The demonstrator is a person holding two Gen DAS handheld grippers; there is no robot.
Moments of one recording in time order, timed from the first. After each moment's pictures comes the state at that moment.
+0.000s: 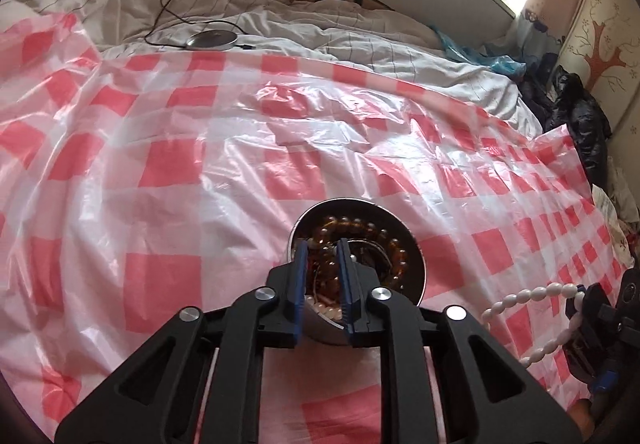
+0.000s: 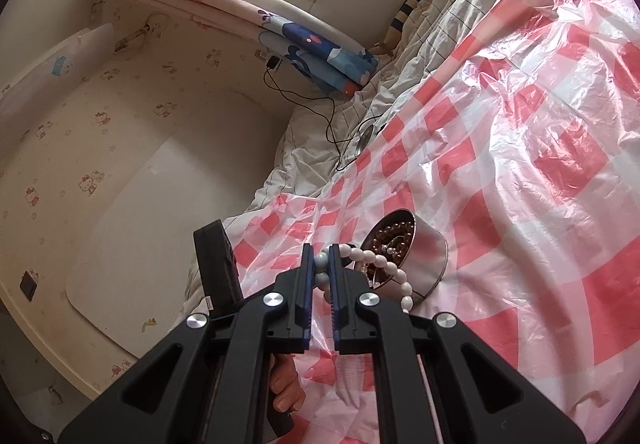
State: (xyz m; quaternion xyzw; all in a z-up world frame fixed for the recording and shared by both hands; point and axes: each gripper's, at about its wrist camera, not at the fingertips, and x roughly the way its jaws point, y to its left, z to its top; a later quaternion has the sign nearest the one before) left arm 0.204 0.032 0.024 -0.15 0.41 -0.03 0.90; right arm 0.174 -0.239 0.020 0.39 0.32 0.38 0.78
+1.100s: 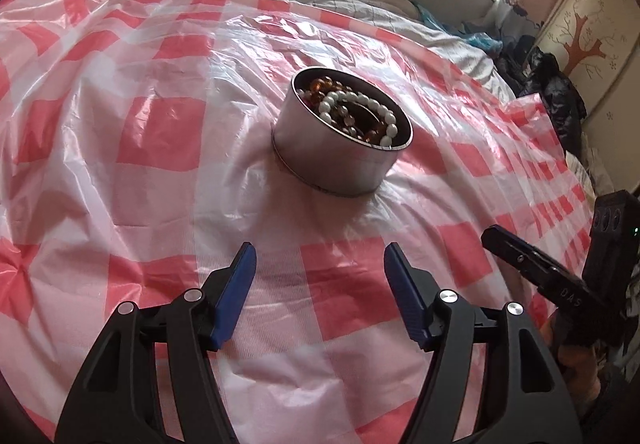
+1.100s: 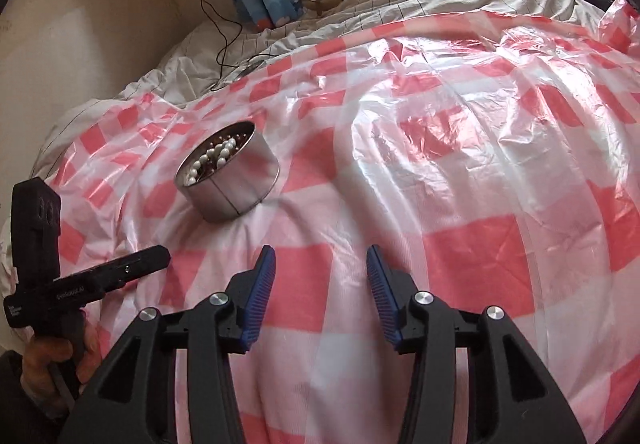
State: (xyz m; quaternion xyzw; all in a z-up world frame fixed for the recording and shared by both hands) left arm 0.119 0.025 -0.030 -0.15 0.44 -0.09 0.88; right arm 0.143 -0.240 -0.026 0.10 0.41 0.23 0.88
